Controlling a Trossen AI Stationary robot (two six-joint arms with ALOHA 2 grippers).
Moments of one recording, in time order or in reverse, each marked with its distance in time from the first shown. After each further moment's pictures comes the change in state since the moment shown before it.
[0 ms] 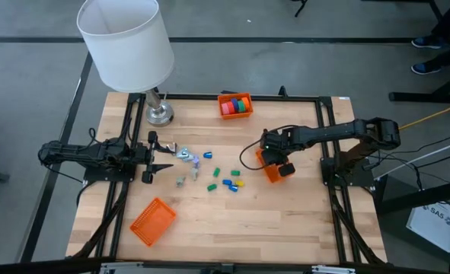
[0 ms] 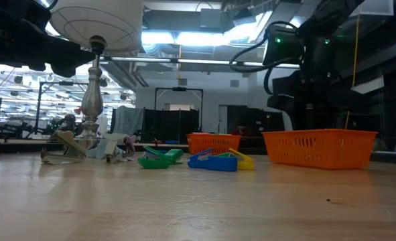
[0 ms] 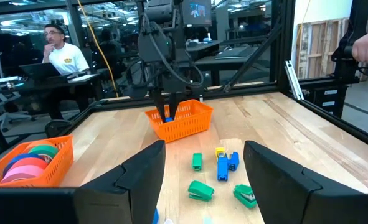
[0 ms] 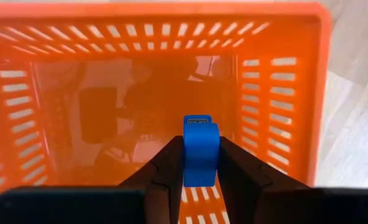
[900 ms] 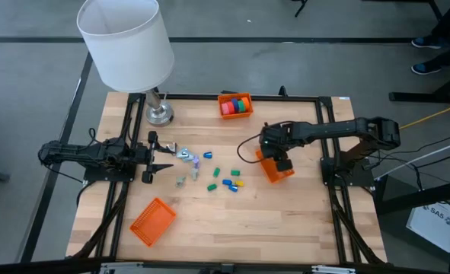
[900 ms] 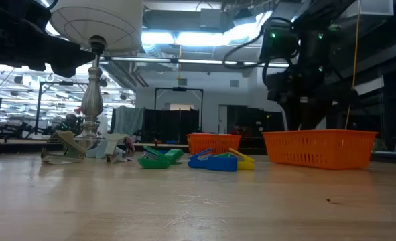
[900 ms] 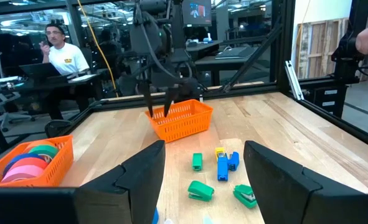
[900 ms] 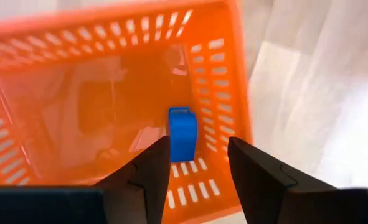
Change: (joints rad) left arm 0.000 0.000 0.000 0.000 0.000 0.000; right arm -0.022 -0.003 0.082 -0.089 0.068 0.105
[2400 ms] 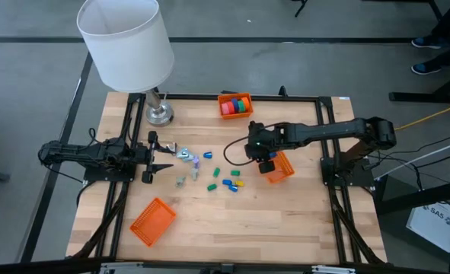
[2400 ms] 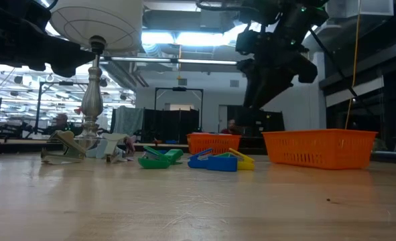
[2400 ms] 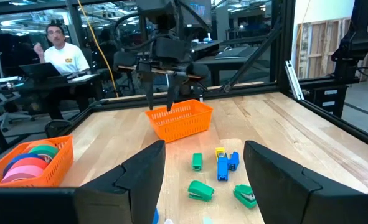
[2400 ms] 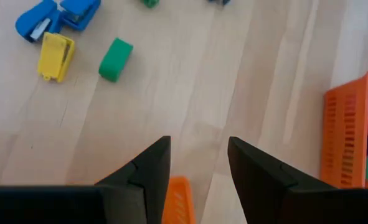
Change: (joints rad) left arm 0.000 0.000 0.000 0.000 0.000 0.000; right arm 0.103 0.053 0.171 0.180 0.000 0.003
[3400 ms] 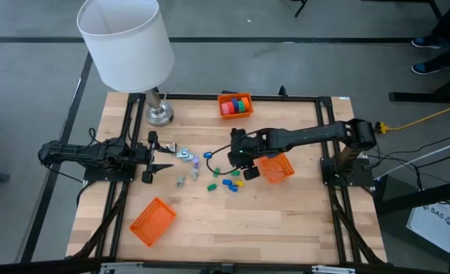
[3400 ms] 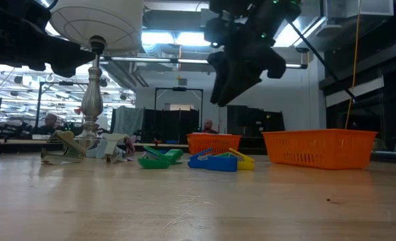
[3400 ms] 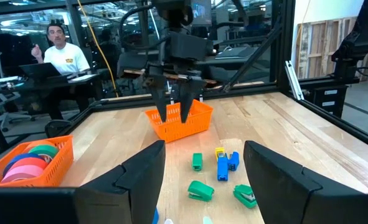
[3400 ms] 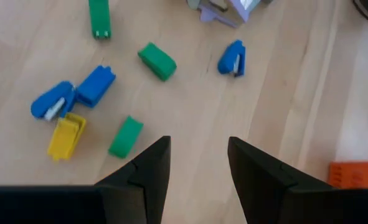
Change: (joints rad) left arm 0.000 0.000 0.000 0.000 0.000 0.000; right arm 0.073 0.215 0.228 0.019 -0.008 0.001
